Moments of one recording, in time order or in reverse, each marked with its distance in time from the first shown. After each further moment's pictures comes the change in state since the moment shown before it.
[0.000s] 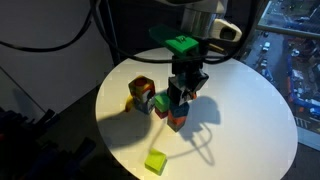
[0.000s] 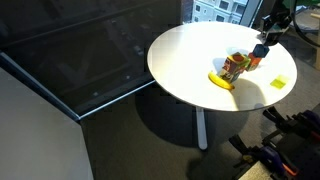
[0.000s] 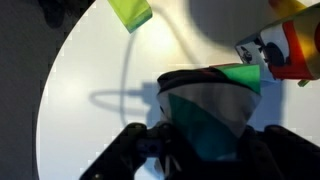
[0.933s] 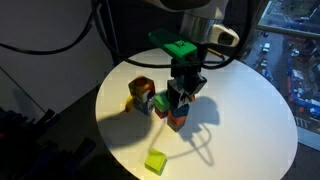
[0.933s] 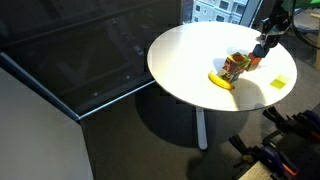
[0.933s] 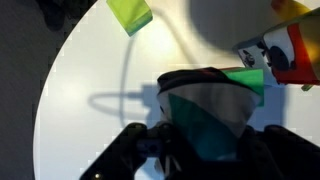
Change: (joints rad) arm -0.001 0.016 0.001 0.000 0.000 0.000 0.000
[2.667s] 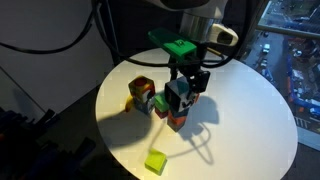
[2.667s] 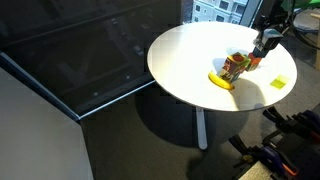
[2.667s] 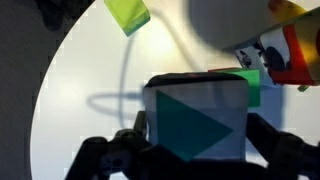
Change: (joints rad) arm -0.003 -0.002 0.009 0.003 0.000 -0.006 -0.001
